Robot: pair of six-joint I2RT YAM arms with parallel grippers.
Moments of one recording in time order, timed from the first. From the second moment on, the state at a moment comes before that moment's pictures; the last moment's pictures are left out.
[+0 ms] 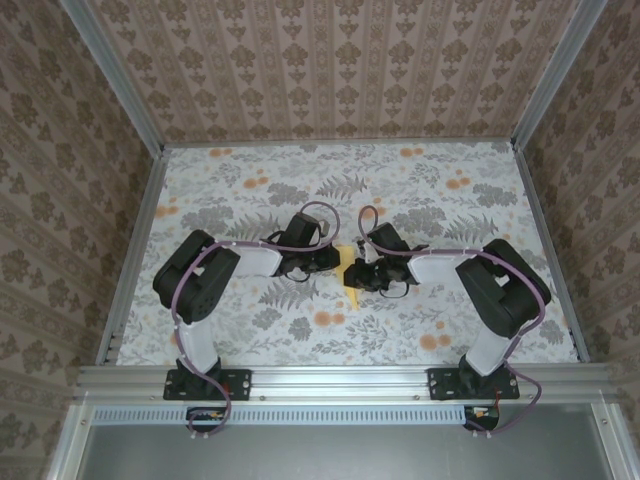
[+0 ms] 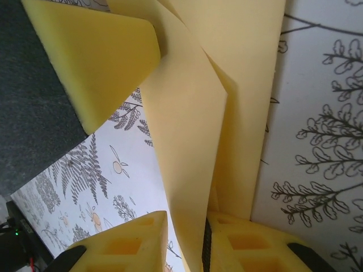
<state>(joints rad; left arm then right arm) -0.70 1.86 0.90 0.12 0.36 -0.71 0.55 1.72 0.77 -0.06 -0.48 0.71</state>
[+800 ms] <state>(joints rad) -0.71 1.79 0.79 0.31 0.42 -0.72 0.45 1.73 0.61 0.28 -0.57 0.89</state>
